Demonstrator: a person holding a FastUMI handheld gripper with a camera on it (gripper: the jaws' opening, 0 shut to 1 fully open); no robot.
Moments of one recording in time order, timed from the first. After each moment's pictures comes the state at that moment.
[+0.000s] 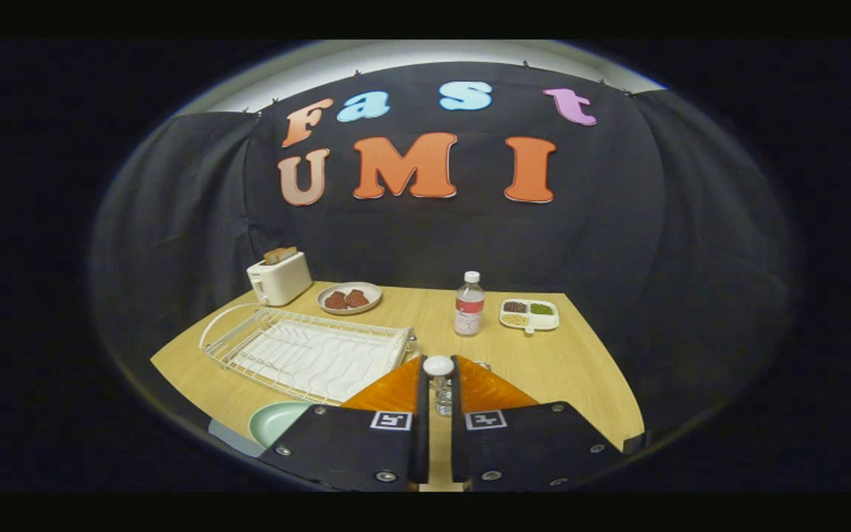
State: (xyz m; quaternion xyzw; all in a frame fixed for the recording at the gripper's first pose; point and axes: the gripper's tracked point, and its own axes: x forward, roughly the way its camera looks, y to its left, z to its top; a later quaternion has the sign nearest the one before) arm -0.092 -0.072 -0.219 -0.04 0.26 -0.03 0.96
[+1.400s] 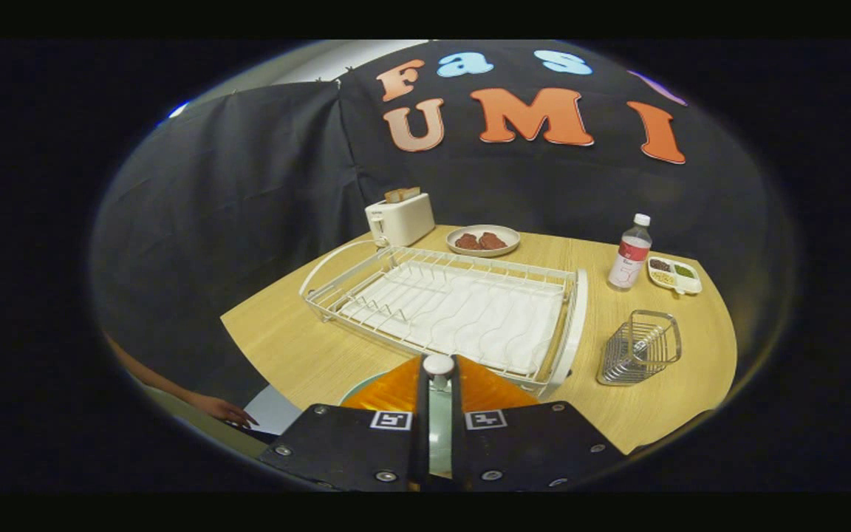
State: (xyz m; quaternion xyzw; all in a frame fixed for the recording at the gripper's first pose) arm -0.124 0.091 -0.336 -0.02 0.37 0.16 0.92
